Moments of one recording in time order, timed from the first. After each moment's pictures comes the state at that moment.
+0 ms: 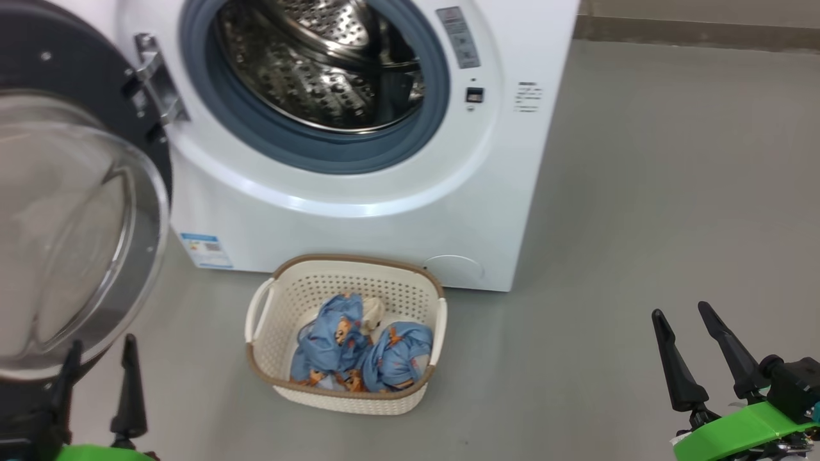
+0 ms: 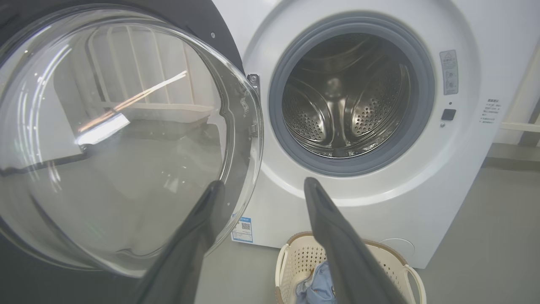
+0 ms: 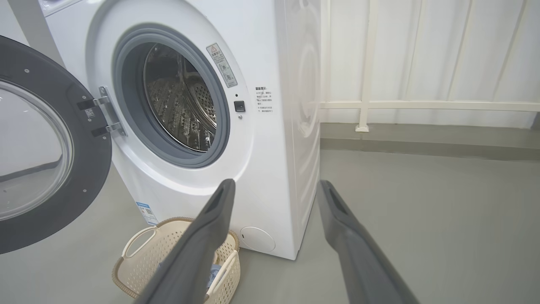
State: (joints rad) left arm -0.11 0.16 0.18 0.34 -0.21 -0.13 -0.26; right arm 0.01 -0.26 0.10 0.16 0.40 0.13 -0.25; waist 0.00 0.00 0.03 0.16
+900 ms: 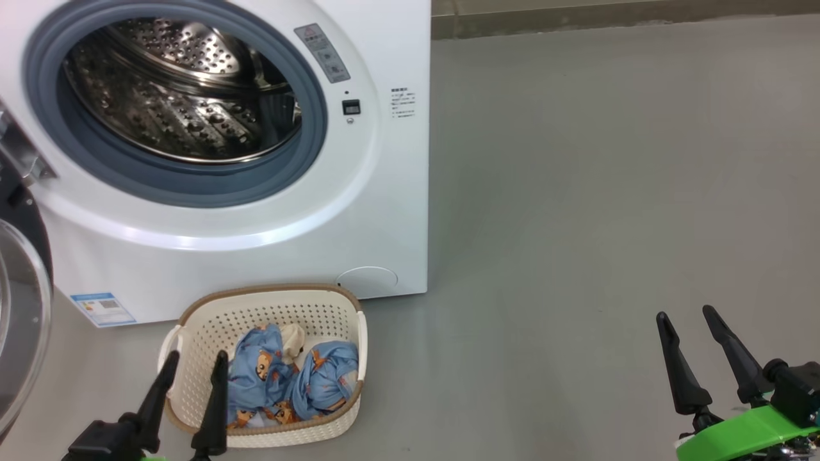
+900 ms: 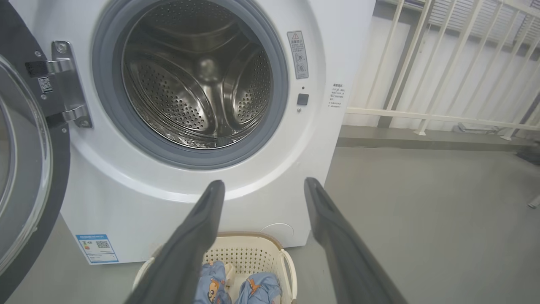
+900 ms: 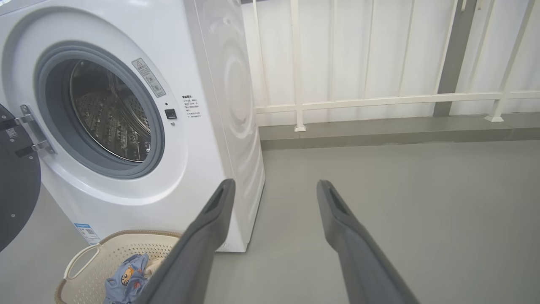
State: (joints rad) left arm -0.05 0.14 -0.05 0.29 -0.32 -0.13 -0.26; right arm 0.02 -0.25 0.08 0.16 0.40 0.13 -0.25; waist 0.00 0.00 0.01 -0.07
